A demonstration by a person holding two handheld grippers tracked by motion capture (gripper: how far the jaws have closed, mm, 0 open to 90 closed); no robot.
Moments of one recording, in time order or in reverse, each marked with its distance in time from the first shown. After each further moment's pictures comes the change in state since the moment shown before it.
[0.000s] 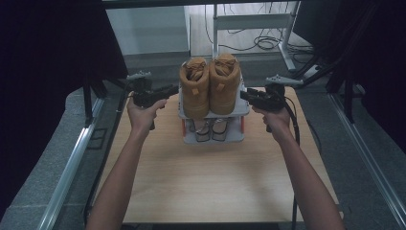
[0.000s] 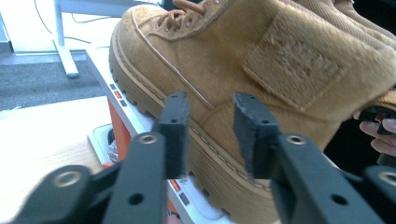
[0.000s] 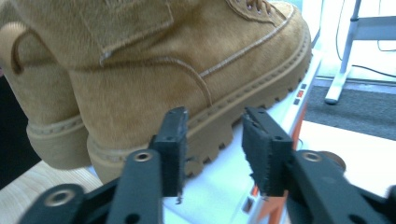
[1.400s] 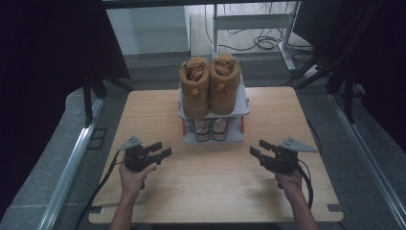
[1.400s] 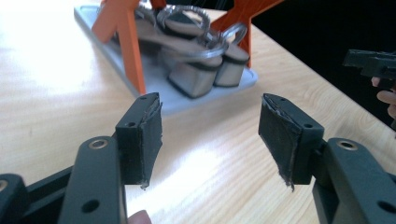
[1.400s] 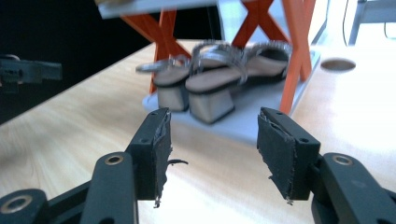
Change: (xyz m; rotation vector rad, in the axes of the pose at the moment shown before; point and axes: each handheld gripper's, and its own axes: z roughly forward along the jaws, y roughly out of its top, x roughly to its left) left arm 0.008 -0.184 -0.053 0.052 -0.039 0.003; right arm 0.024 -0.157 -0.079 -0.009 0.024 -0.020
